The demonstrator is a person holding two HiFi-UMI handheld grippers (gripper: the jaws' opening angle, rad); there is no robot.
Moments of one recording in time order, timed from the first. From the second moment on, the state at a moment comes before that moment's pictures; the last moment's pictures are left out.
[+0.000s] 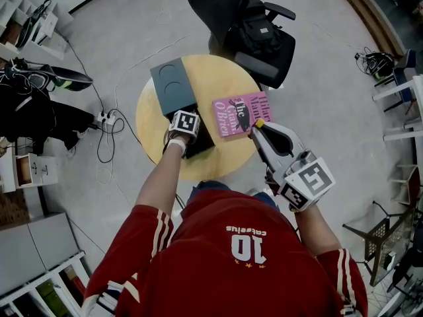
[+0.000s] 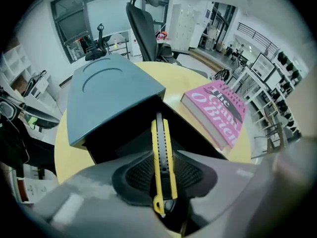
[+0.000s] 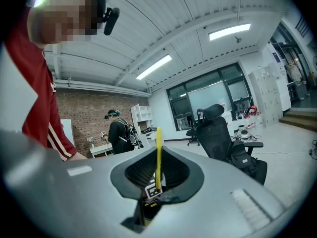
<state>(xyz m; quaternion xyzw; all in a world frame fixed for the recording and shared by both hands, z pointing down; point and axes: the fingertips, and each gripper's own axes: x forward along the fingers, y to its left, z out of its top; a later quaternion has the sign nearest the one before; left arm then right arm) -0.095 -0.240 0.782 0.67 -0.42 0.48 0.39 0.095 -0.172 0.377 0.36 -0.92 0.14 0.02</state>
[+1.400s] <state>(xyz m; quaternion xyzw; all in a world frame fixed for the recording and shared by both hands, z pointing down) -0.051 -0.215 0.454 0.86 -0.46 0.14 0.18 0.087 -0.152 0.332 0.31 -0.94 0.10 -0.03</state>
